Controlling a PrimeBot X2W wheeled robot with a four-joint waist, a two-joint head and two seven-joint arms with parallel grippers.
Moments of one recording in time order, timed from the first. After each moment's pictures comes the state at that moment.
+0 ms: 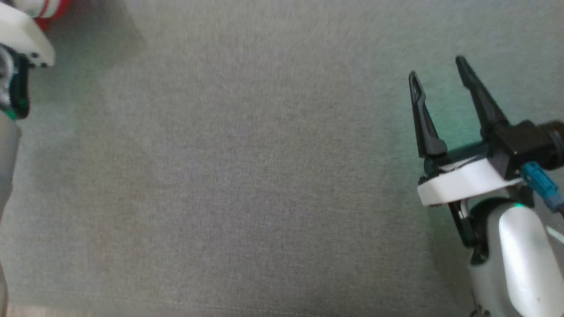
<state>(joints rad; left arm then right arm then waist) -1.12 0.47 -0.57 0.92 -0.69 0.02 -0.04 -0.25 -0.06 0.12 -0.18 -0.06 0.12 0.11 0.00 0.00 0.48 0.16</state>
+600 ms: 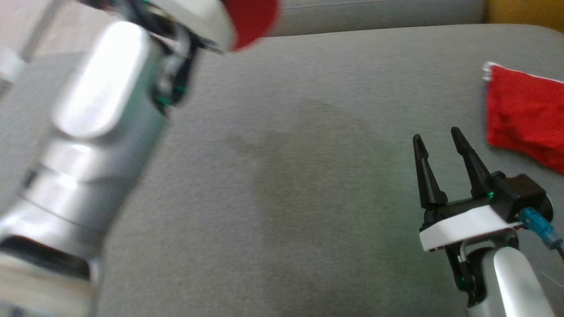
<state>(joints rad) -1.11 0.22 -0.69 0.43 -0.72 0.05 0.07 -0.09 -0.05 0.08 -0.01 0.11 0.12 -0.02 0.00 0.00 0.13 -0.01</state>
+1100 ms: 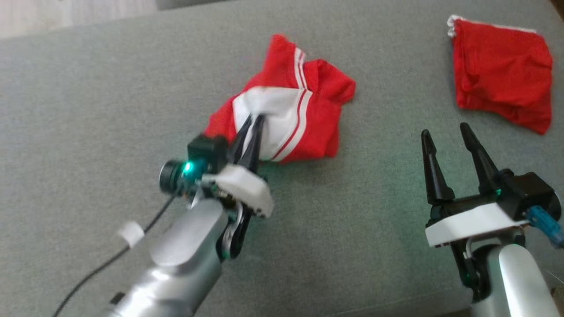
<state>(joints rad) -0.65 0.10 -0.81 0.54 -0.73 0.16 -0.15 -0.09 -0.05 0.06 -0.01 0.10 0.12 -0.04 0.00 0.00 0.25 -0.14</state>
